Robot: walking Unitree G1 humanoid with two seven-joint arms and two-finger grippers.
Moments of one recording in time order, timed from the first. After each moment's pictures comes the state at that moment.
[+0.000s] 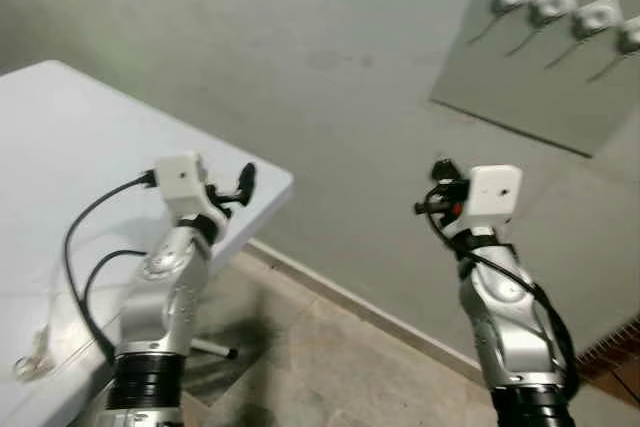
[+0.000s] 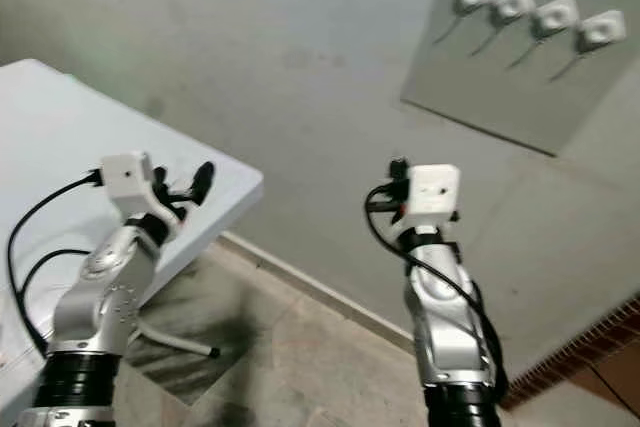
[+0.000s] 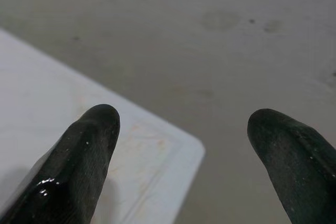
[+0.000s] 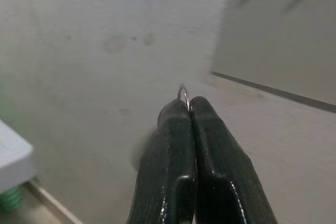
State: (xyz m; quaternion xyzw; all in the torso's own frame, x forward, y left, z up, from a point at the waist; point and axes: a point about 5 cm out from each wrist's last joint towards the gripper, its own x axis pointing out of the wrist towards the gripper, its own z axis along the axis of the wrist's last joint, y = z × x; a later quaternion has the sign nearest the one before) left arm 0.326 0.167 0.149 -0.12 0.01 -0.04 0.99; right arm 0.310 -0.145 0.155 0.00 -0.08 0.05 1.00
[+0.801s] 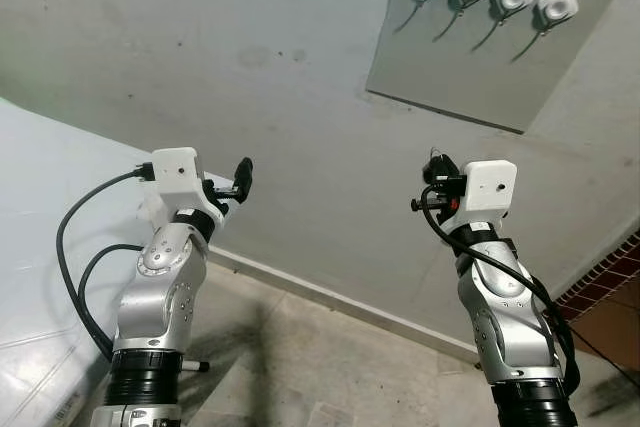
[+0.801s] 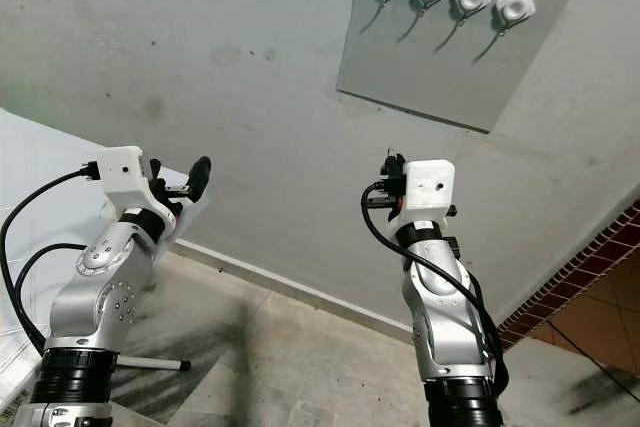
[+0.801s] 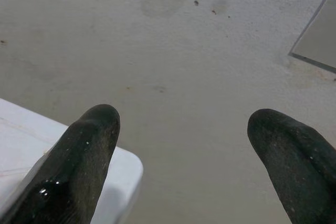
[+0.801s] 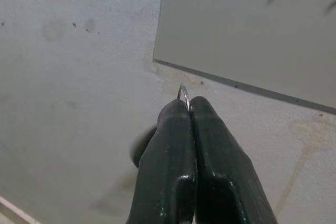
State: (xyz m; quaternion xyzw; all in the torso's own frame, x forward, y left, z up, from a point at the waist) left arm 0.327 0.158 0.152 -0.09 0.00 -0.06 0.99; right arm 0.313 -0.153 0.156 -0.01 -0.08 0.05 1.00
